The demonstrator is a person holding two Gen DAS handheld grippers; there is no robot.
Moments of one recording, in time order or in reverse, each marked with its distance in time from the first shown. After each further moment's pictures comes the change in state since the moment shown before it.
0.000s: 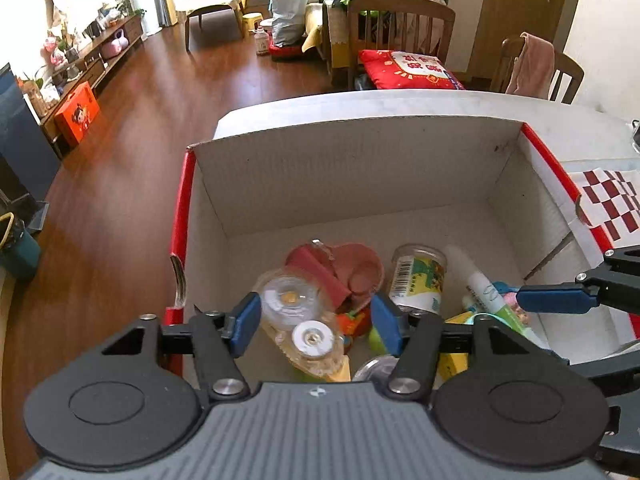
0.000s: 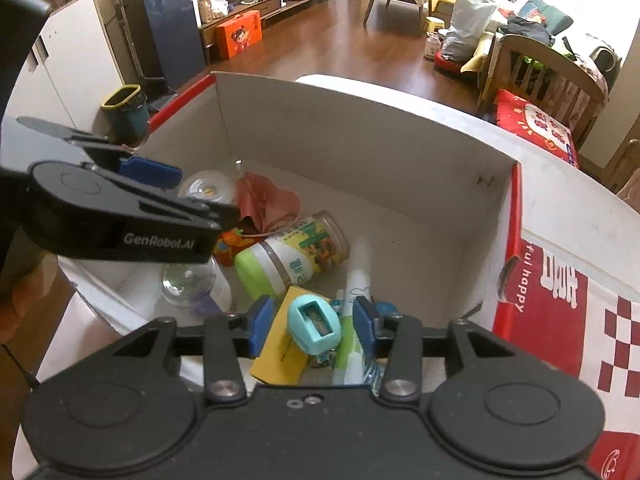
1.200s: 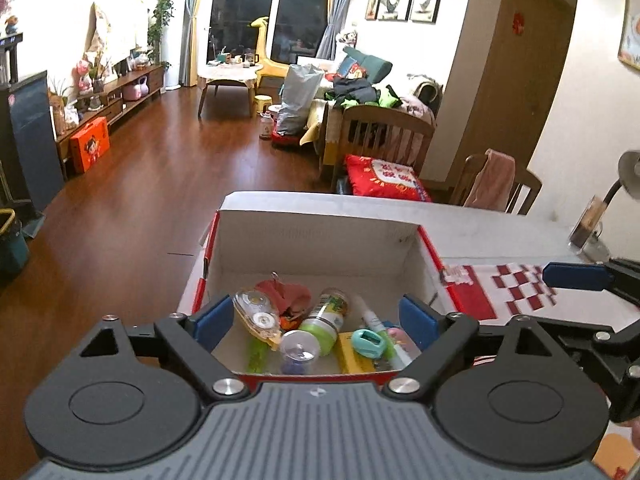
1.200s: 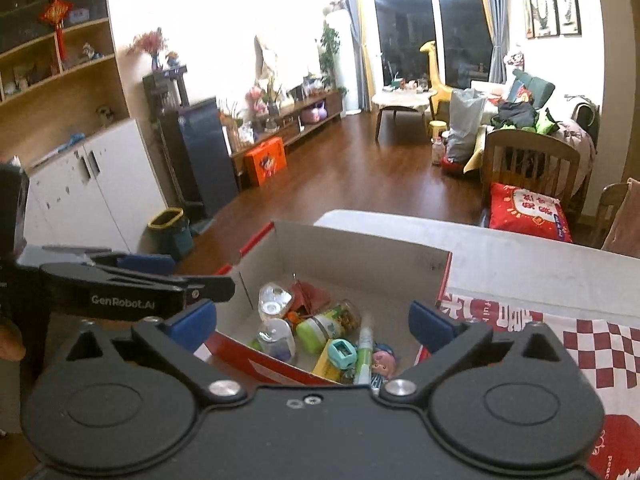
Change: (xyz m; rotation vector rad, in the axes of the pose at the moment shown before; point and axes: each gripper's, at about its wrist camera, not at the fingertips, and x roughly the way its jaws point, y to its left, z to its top) left arm -0.159 -0.017 -0.058 -0.171 -0.303 -0.086; right arm -0.163 -0.015 -0.046 0.072 -0.400 0.112
